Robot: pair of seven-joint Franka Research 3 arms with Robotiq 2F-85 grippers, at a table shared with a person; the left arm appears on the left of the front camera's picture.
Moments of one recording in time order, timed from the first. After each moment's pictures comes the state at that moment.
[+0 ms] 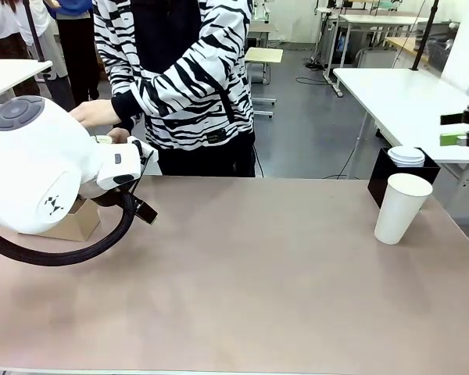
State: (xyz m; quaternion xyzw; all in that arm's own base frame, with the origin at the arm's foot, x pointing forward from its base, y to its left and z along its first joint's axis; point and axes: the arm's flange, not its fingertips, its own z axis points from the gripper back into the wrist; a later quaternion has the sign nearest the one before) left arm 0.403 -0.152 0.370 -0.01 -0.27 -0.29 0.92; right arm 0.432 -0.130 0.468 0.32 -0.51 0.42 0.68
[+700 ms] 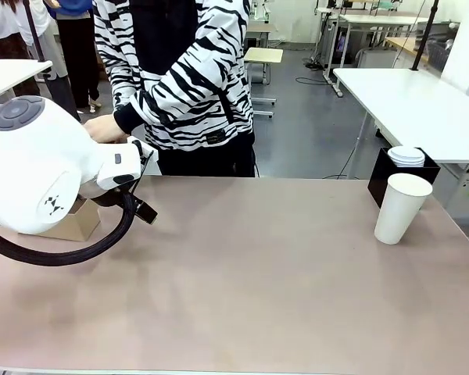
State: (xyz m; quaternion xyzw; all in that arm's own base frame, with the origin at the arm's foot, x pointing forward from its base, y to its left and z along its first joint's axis) left arm 0.403 -0.153 0.370 -0.01 -0.27 -0.29 0.92; right arm 0.405 -0.202 0.314 0.39 -0.61 0.35 0.60
